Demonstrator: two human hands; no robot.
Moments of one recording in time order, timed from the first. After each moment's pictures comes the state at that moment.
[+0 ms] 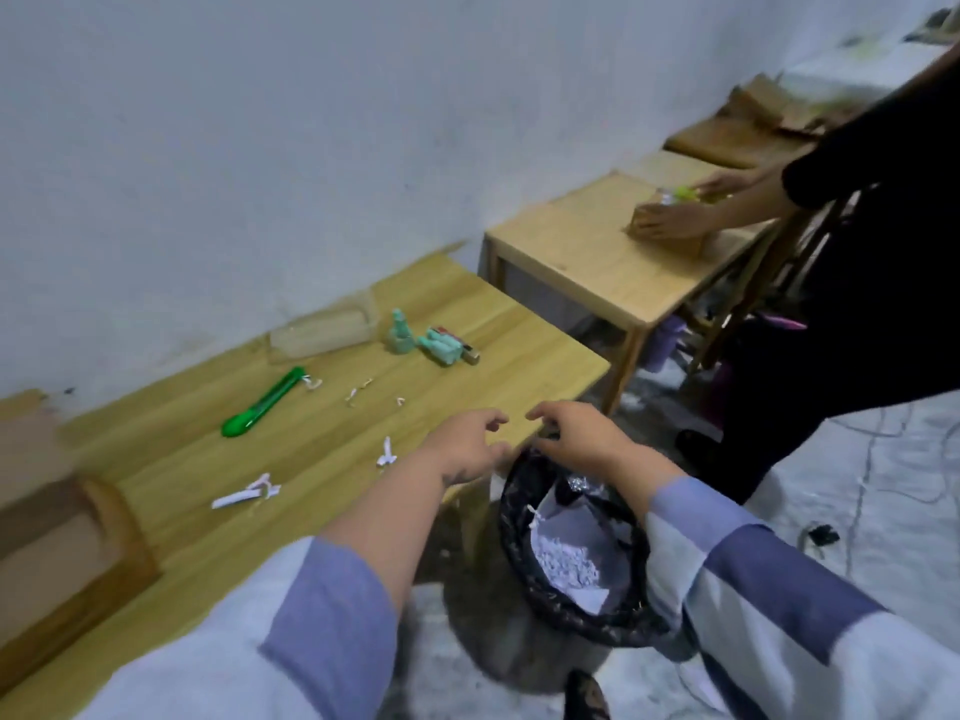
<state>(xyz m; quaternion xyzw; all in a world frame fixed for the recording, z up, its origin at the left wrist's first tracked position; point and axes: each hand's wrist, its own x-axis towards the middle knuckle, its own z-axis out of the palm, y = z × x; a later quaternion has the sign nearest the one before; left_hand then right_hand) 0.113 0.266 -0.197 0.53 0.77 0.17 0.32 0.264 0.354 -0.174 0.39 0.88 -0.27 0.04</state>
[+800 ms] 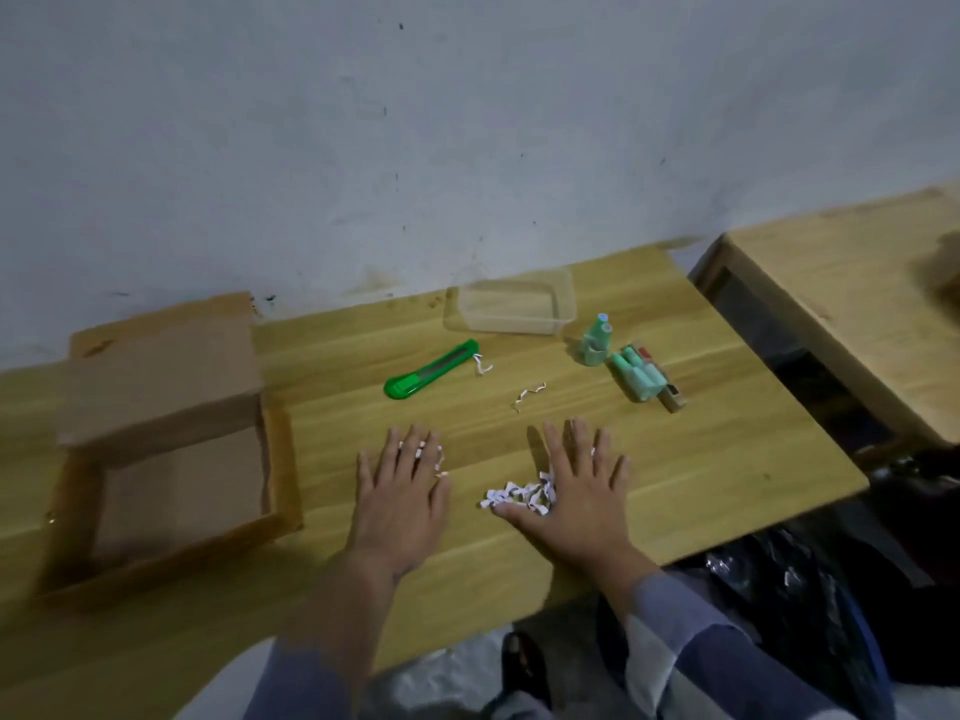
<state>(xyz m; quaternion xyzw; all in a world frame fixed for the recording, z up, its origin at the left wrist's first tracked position) -0.028 0.107 -0.291 0.32 0.94 0.08 0.08 0.091 0.287 -0.281 0.29 0.94 -0.16 0.03</state>
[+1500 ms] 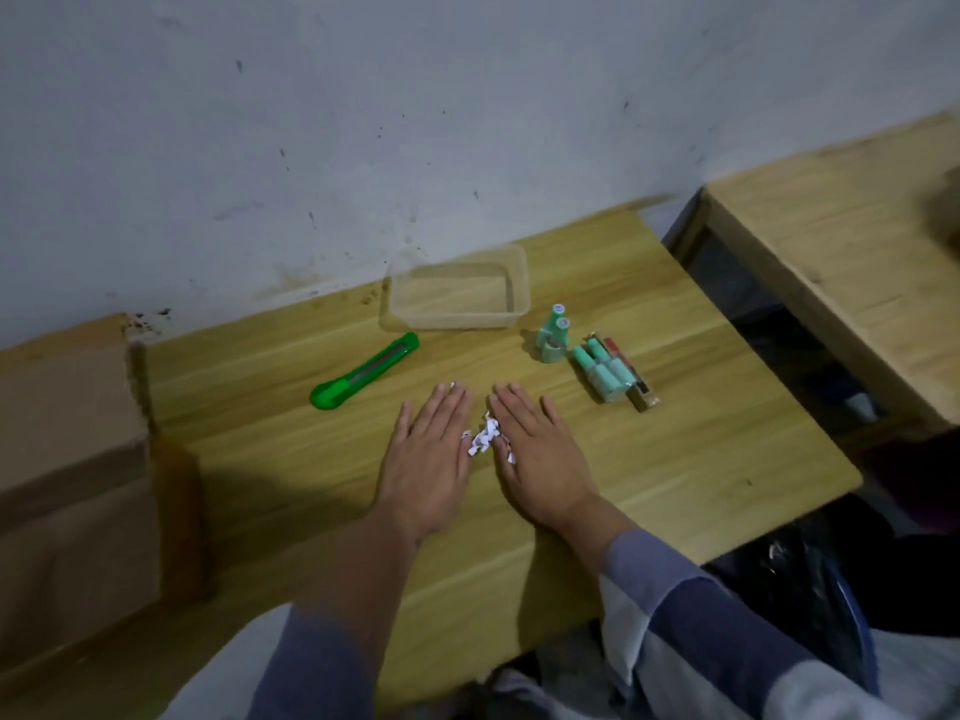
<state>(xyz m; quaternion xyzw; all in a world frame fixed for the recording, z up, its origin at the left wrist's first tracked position) -0.054 0.223 -0.297 0.44 0.89 0.08 0.07 0.037 0.356 -0.305 0.15 0.97 -0.18 -0.07</state>
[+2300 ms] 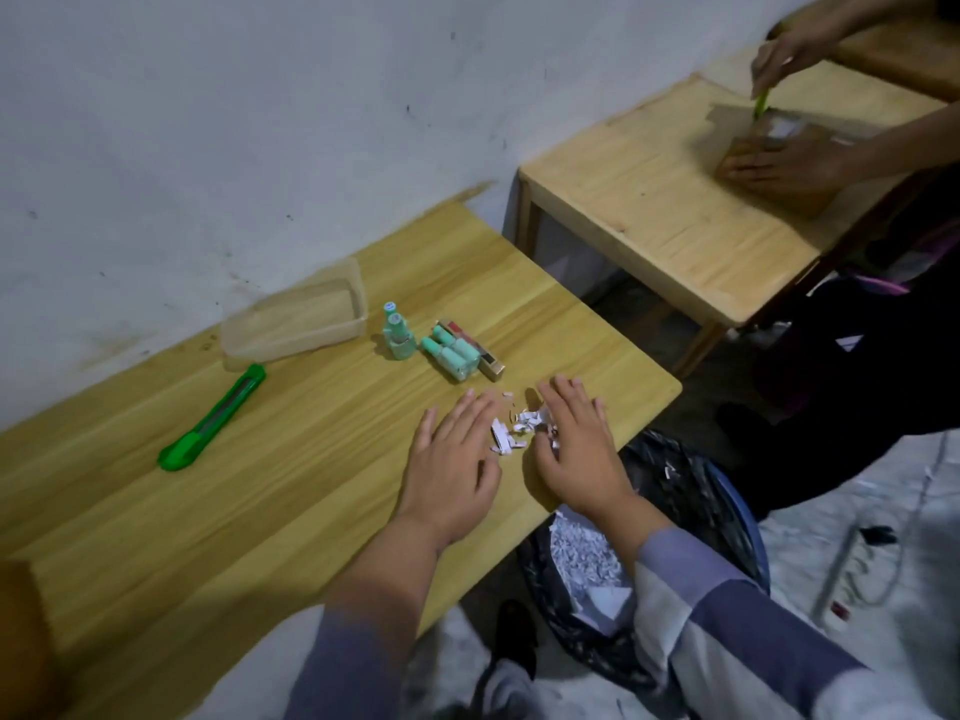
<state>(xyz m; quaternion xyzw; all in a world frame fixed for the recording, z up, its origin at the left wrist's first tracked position) 0.051 0.316 -0.284 0.58 0.80 0.14 0.11 0.184 0.431 -0.288 0.38 0.88 -0.26 -0.10</state>
